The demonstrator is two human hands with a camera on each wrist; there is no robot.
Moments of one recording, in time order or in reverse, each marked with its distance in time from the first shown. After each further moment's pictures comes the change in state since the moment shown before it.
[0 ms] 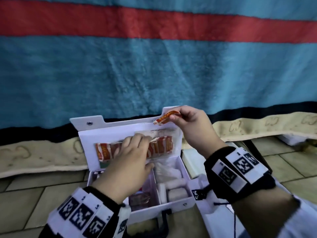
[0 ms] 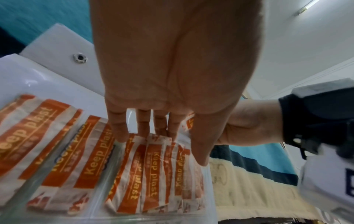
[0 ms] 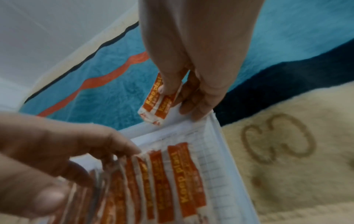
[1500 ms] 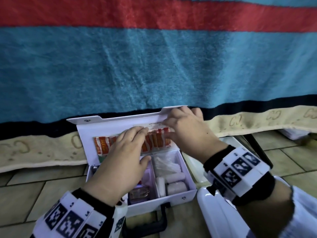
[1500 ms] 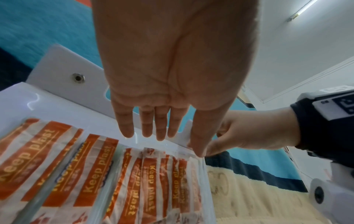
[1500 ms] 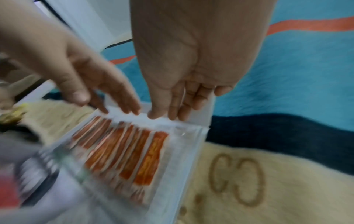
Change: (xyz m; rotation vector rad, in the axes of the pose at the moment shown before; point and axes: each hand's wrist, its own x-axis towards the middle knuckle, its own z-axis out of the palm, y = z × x) left_hand -0.009 0.005 -0.008 -0.048 0.053 -0.001; right_hand -0.010 0.006 0.001 -1.226 -0.244 -0.275
